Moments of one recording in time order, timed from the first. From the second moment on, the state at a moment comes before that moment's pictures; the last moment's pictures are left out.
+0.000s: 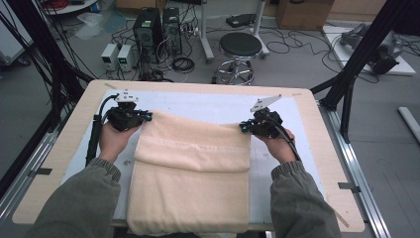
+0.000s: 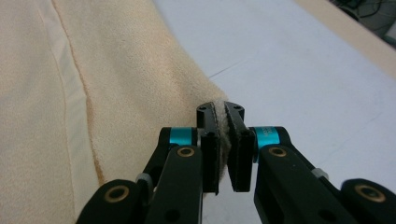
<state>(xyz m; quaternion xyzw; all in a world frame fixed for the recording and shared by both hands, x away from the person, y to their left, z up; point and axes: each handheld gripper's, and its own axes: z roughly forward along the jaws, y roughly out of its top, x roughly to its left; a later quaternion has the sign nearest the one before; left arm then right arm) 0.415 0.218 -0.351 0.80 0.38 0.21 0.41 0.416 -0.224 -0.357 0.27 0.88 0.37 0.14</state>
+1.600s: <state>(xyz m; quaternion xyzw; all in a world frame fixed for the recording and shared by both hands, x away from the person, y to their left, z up) 0.411 0.215 -0.428 0.85 0.35 0.14 0.36 0.405 -0.209 -0.425 0.30 0.88 0.35 0.09</state>
